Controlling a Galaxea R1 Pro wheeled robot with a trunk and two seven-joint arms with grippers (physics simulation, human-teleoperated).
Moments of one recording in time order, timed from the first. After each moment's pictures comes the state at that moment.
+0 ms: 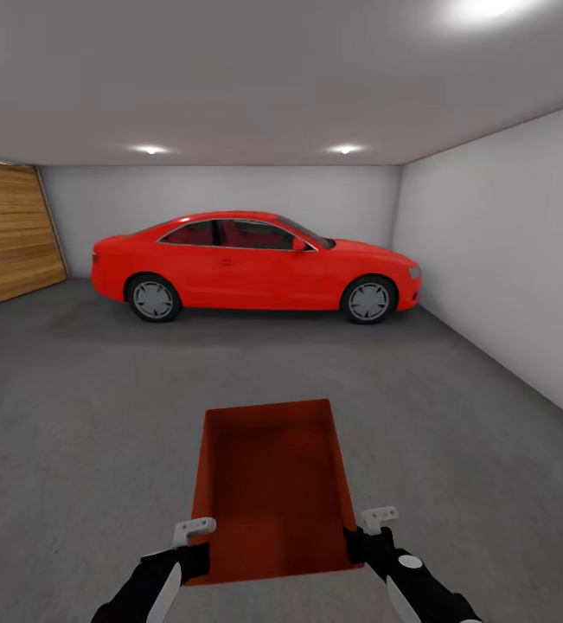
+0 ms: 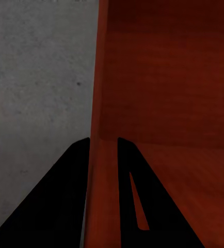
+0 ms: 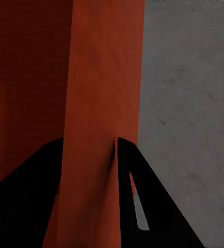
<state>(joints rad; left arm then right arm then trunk) -0.42 -0.09 0.11 -0.57 0.05 0.36 0.03 -0.49 0.01 0.16 -0.38 -0.09 -0.04 0.12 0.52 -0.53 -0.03</state>
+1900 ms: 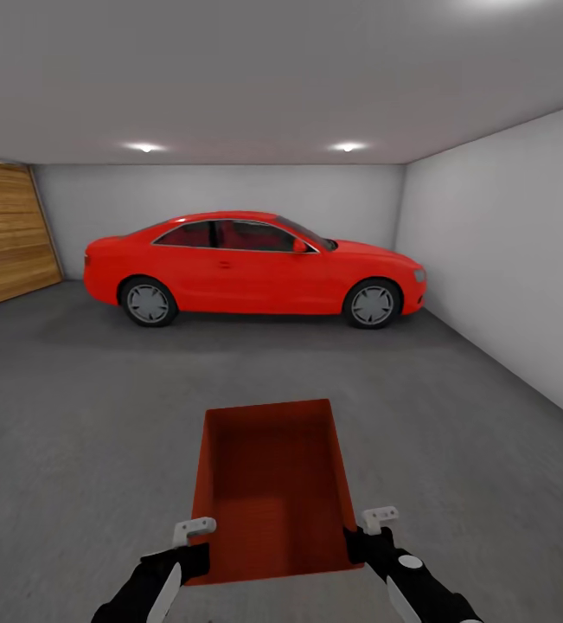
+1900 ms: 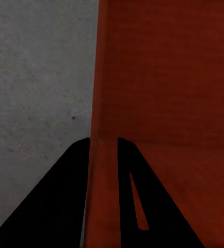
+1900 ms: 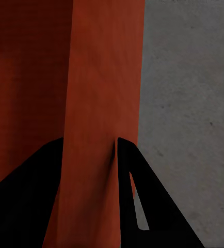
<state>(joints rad) -0.42 -0.09 0.11 -0.58 0.05 0.36 0.03 -0.49 0.01 0.16 -0.38 -0.09 -0.04 0.12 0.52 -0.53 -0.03</state>
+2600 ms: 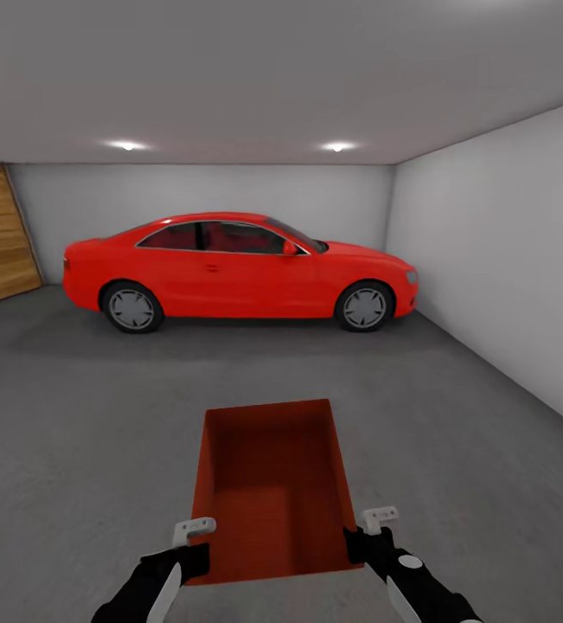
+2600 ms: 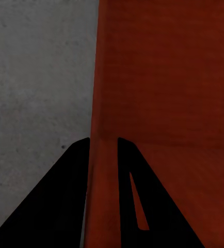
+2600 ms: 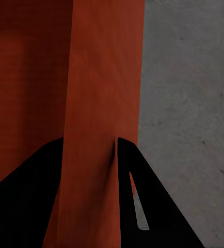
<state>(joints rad) -0.42 -0.09 0.11 -0.57 0.05 0.36 0.03 -0.49 0.01 0.16 -0.38 -0.09 -0.04 0.12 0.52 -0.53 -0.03</state>
